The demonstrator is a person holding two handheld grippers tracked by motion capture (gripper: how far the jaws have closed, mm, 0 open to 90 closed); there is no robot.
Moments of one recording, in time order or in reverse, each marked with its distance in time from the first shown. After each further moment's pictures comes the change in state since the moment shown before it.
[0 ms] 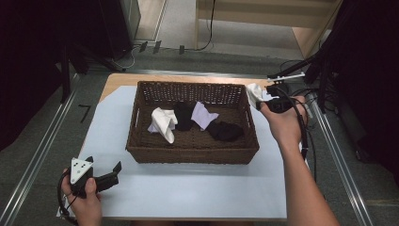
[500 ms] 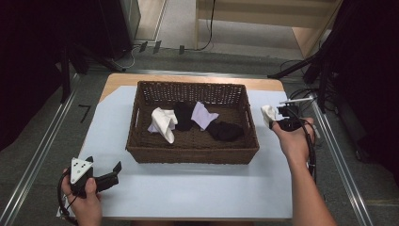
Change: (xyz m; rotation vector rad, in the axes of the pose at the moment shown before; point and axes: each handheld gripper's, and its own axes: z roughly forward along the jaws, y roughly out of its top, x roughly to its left) left arm 0.000 0.000 0.000 0.004 0.001 0.003; right arm -0.054 -0.060 0.044 0.112 -0.076 0.089
